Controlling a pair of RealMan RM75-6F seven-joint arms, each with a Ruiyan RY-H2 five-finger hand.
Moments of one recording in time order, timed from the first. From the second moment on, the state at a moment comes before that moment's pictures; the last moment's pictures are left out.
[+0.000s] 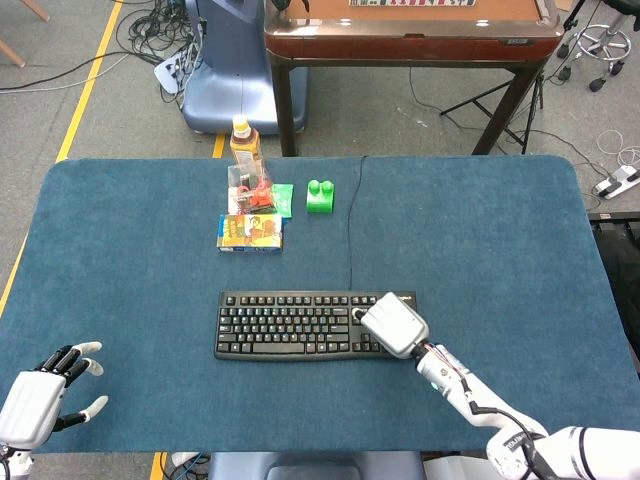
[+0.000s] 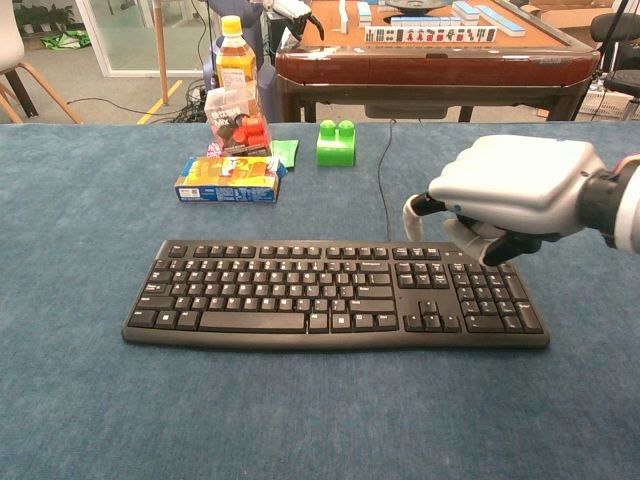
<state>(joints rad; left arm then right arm) -0.03 -1.17 0.07 -1.52 1.72 1.61 -0.02 0.68 -1.34 0.11 -1.84 -1.21 0.86 -0.90</state>
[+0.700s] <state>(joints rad) -0.03 -1.16 0.07 -1.52 1.70 1.60 -0.05 0.82 -1.54 0.12 -1.58 -1.21 0.81 -0.74</state>
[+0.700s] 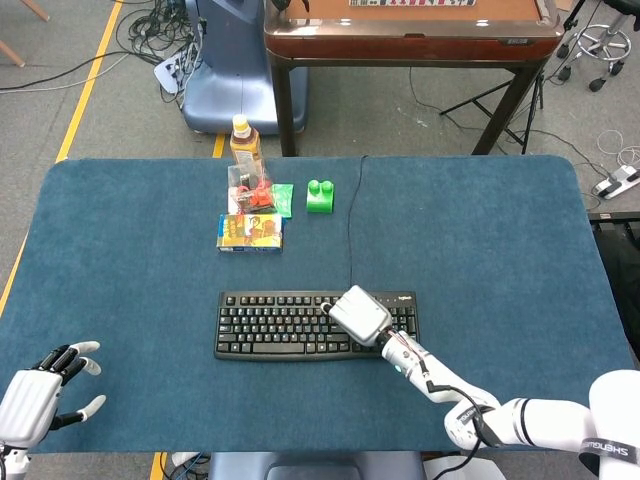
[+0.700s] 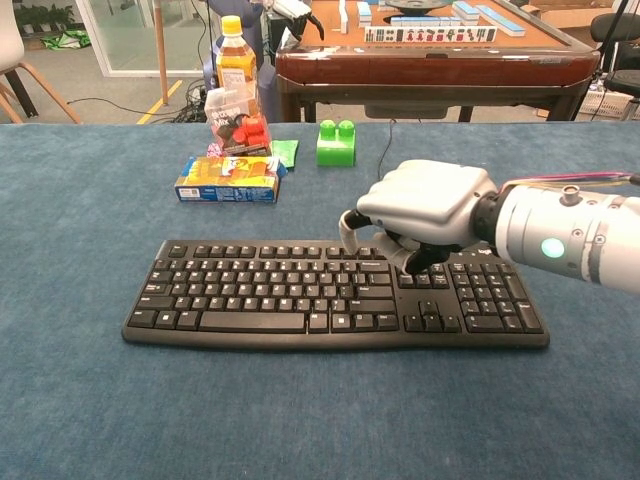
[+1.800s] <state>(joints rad) -0.02 -1.15 0.07 -1.52 1.69 1.61 -0.09 0.89 -1.66 0.09 -1.41 -1.24 0.81 -0.59</state>
